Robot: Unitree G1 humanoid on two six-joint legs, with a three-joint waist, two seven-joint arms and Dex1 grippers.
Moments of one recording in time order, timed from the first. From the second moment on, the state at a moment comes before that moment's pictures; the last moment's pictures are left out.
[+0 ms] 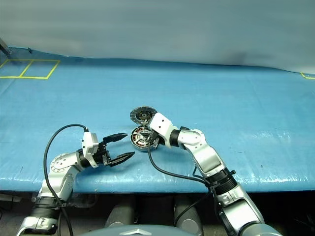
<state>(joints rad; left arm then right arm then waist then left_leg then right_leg) -0.09 0.44 0.01 0.19 -0.37 -0.08 -1.15 -0.43 -0.29 0.38 -0.05 0.06 0.38 0.73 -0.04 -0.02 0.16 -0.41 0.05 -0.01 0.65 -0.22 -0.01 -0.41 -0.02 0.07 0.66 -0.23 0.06</state>
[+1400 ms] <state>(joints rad) -0.08 0.44 0.01 0.22 -0.35 -0.12 -1.10 -0.38 -0.29 0.30 -0.05 0.06 0.40 0.65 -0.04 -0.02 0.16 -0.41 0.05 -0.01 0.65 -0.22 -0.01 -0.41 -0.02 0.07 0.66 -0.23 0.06</state>
